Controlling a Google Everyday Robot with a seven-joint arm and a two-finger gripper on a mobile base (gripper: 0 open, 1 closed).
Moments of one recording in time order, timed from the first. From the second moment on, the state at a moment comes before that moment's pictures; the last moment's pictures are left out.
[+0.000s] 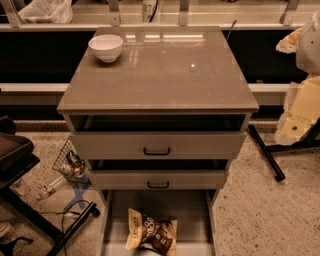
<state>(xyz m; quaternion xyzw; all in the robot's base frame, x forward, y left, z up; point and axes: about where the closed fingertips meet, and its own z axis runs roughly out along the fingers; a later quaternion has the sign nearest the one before) 0.438 -0.212 0.992 -0.60 0.78 -0.05 0.18</state>
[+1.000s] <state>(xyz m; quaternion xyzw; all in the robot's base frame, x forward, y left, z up) 0.462 -0.202 0.920 -0.53 0.81 -0.01 0.24</state>
